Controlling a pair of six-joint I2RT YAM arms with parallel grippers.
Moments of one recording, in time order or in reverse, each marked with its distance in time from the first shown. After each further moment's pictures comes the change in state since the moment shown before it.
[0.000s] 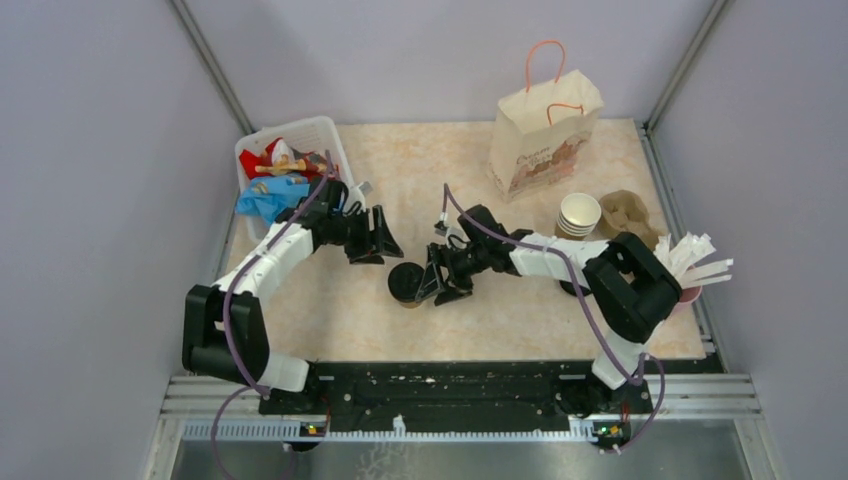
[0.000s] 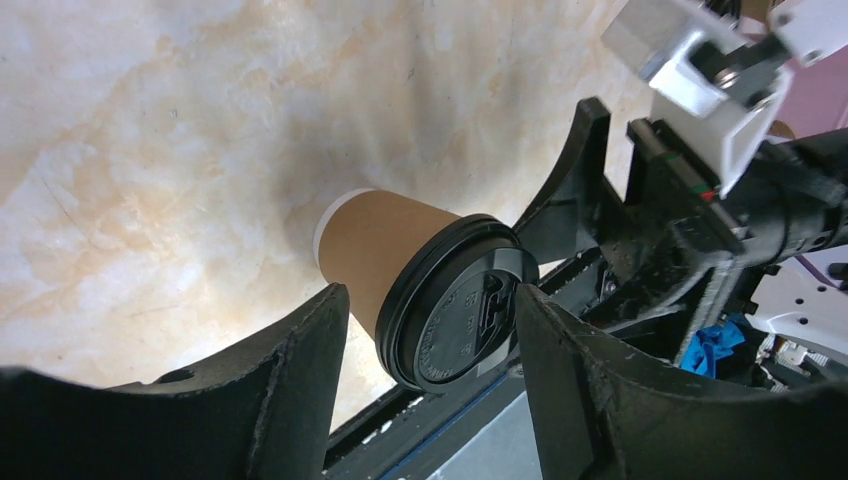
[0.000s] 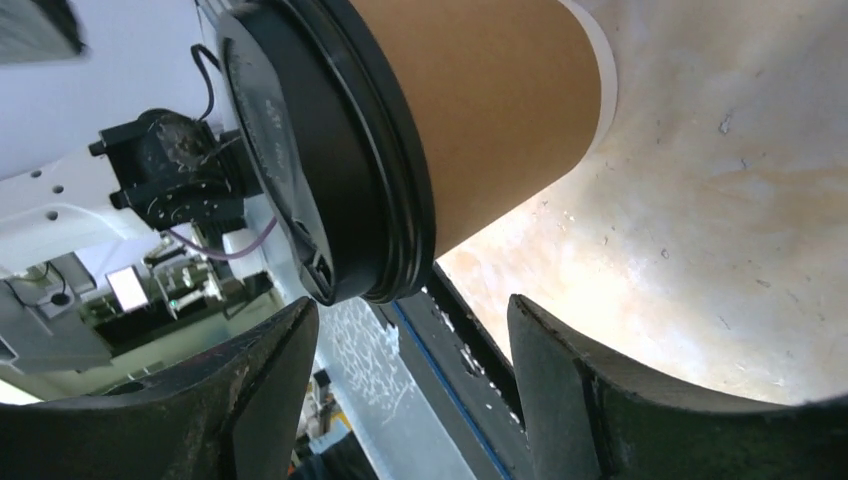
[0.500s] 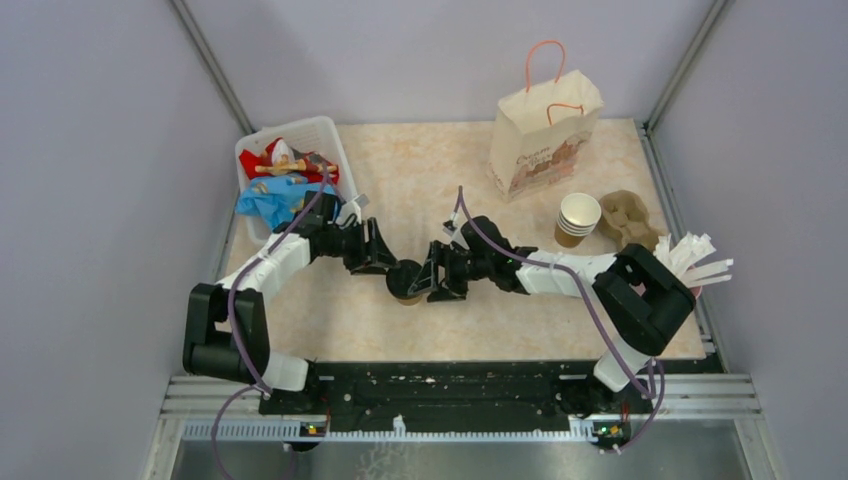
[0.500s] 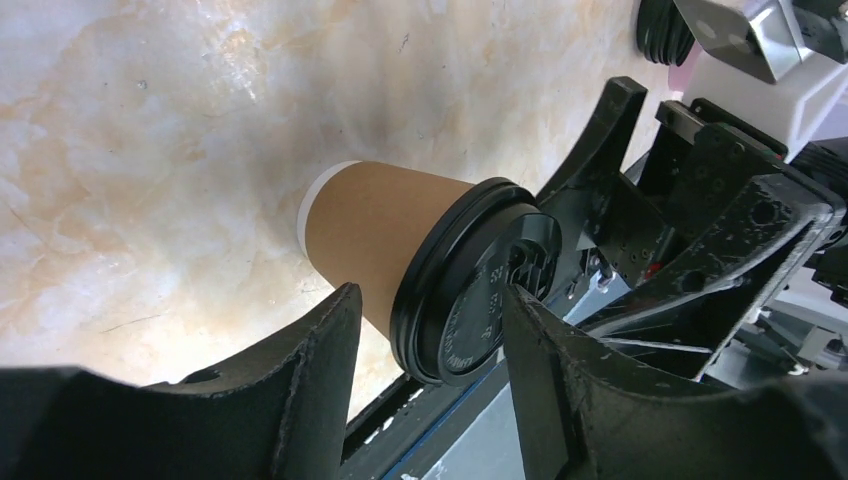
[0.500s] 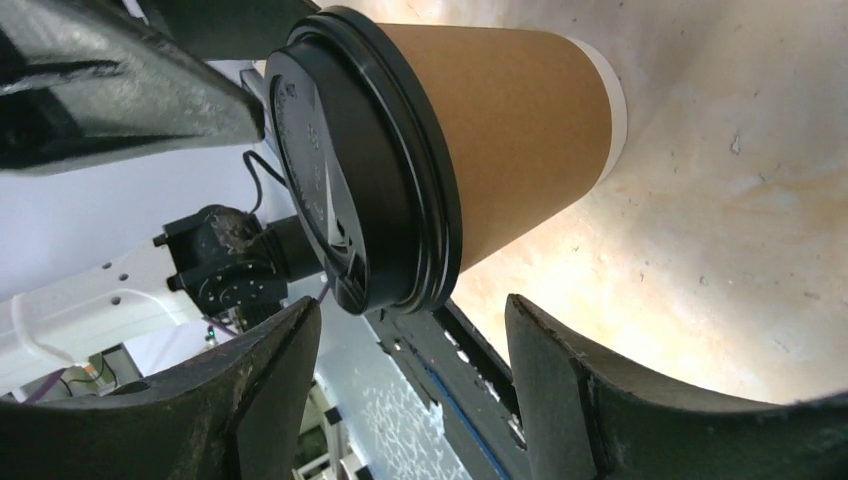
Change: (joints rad) left arm 0.058 -0.001 -0.121 0.117 0.141 0.034; right arm 0.079 -0.080 -0.161 0.311 0.220 0.293
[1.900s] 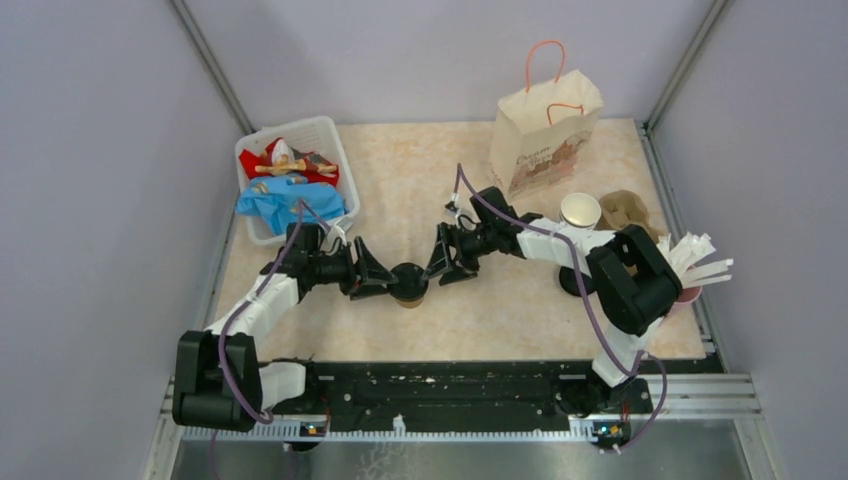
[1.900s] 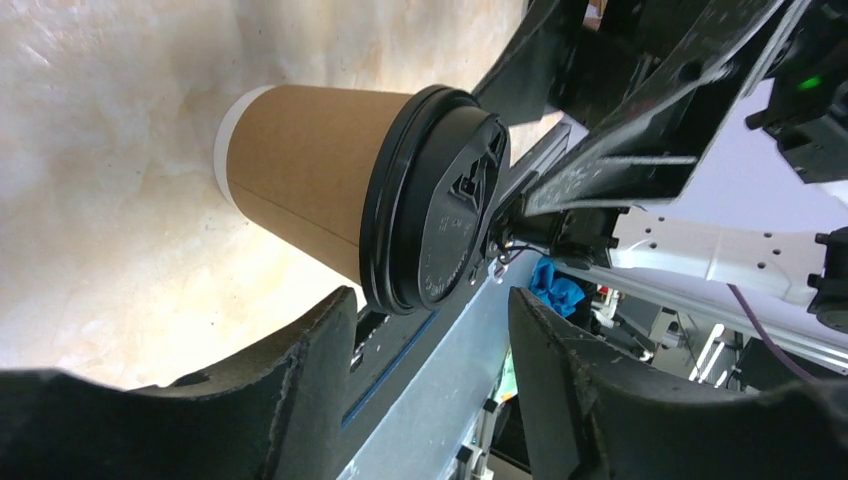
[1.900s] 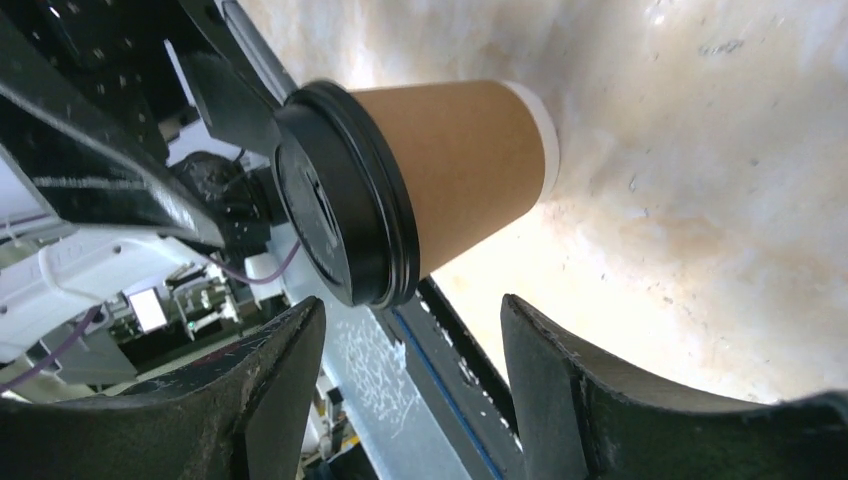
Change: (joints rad) left arm 0.079 -0.232 -0.316 0.218 0.200 -0.267; right arm -0.171 0.107 0.225 -0.321 -0.231 -0.297
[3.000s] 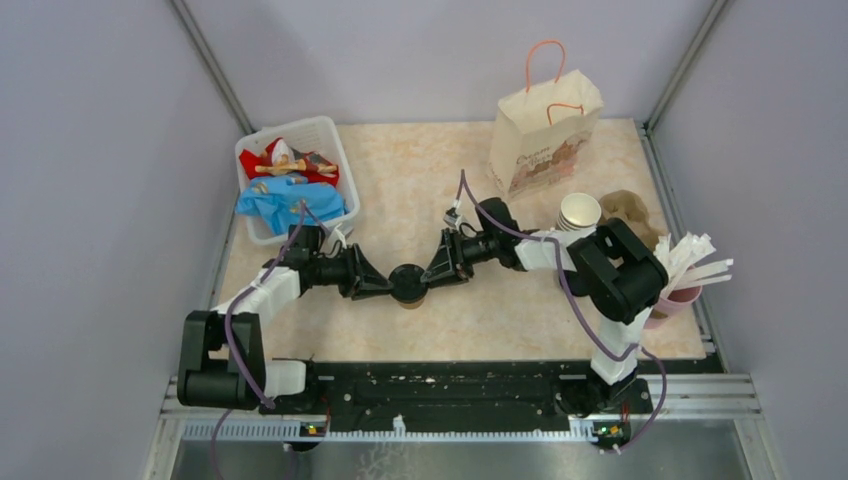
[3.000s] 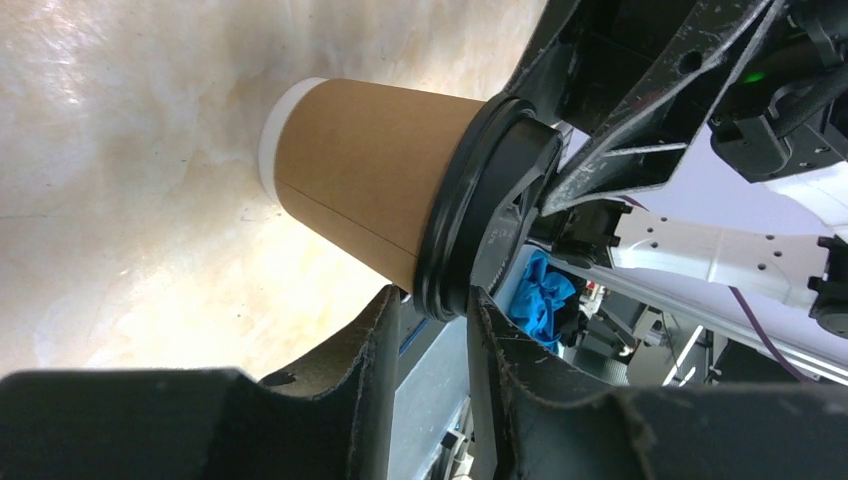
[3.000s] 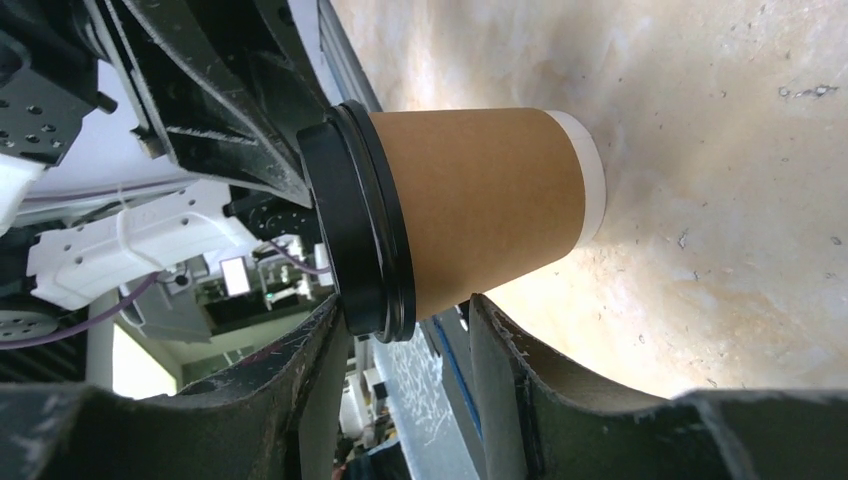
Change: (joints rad) left arm 0.035 0.092 0.005 -0.030 0.012 0.055; right arm -0.024 0.077 -0.140 0.383 -0.159 0.168
